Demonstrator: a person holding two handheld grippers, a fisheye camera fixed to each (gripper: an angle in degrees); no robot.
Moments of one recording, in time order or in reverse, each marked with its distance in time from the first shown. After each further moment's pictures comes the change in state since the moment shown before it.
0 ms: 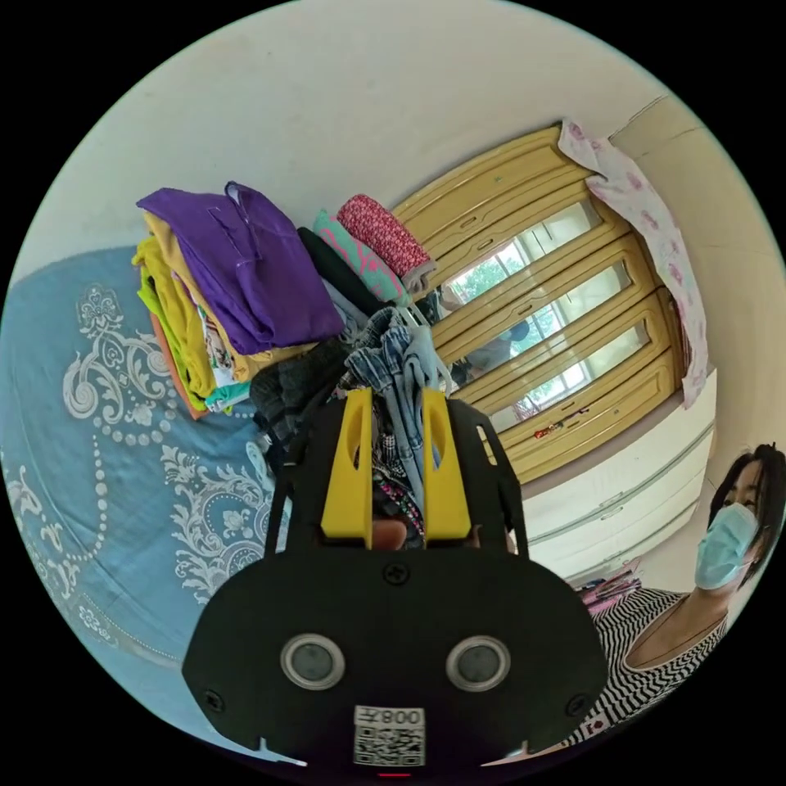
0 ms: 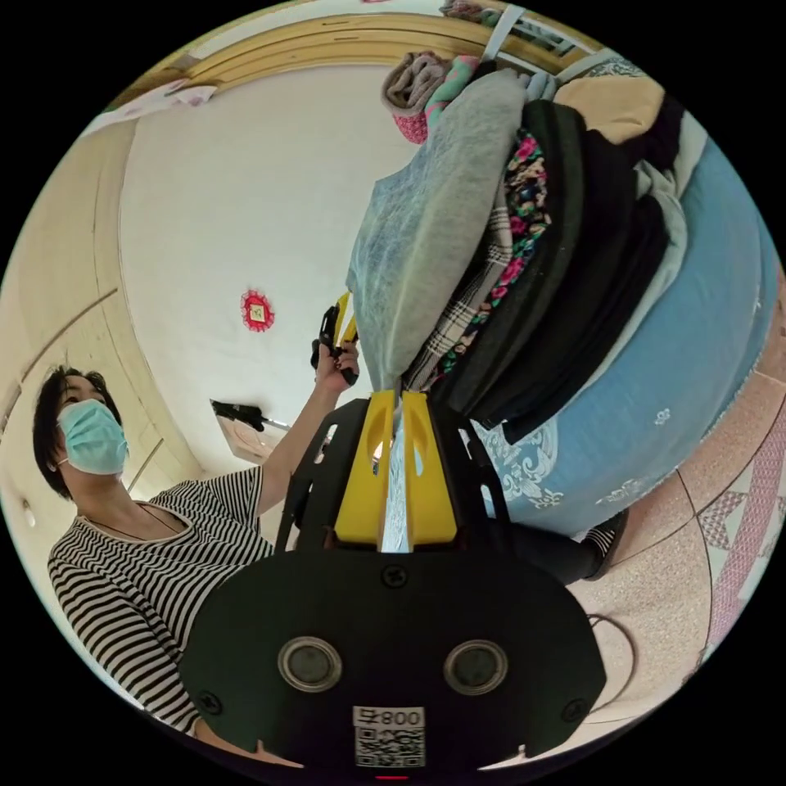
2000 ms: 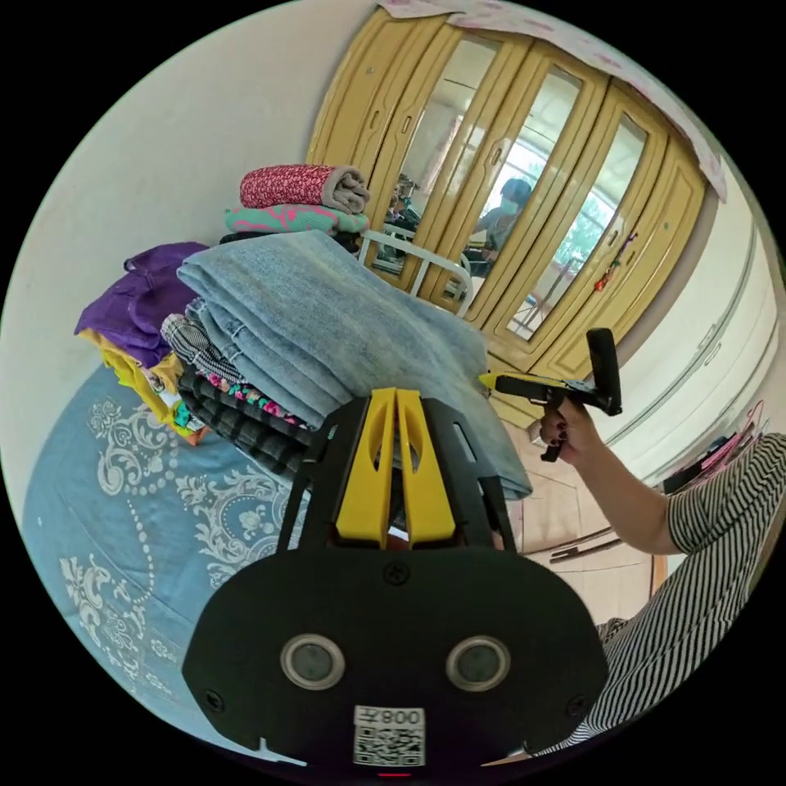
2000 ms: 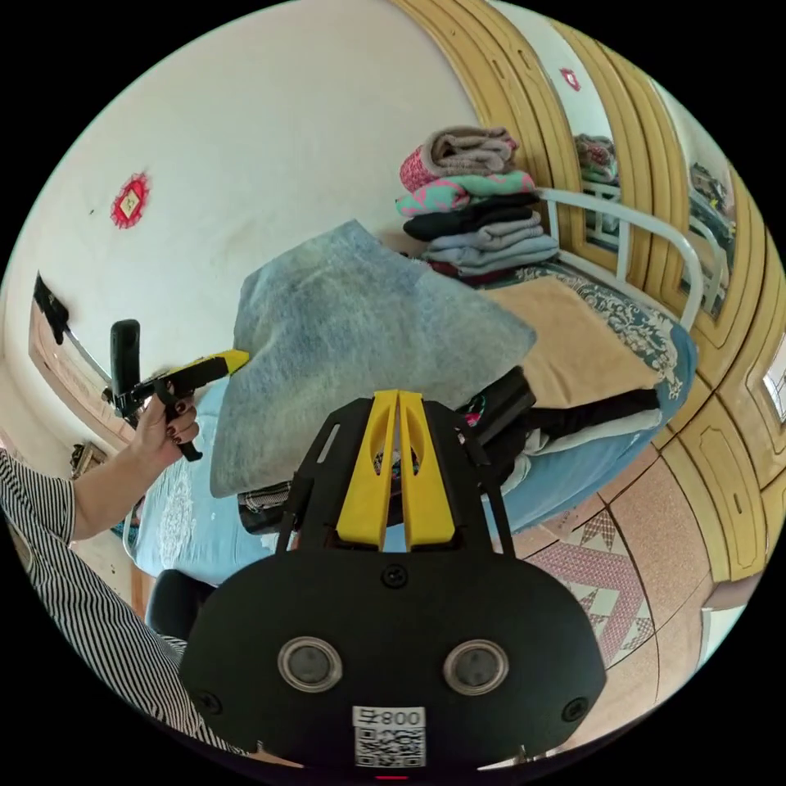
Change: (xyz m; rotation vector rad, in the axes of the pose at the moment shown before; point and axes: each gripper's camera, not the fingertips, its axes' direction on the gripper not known) left arm 0.199 0.068 0.138 -0.216 -0.312 0.466; right arm 0.002 -0.109 0.121 -0.005 0.829 -0.409
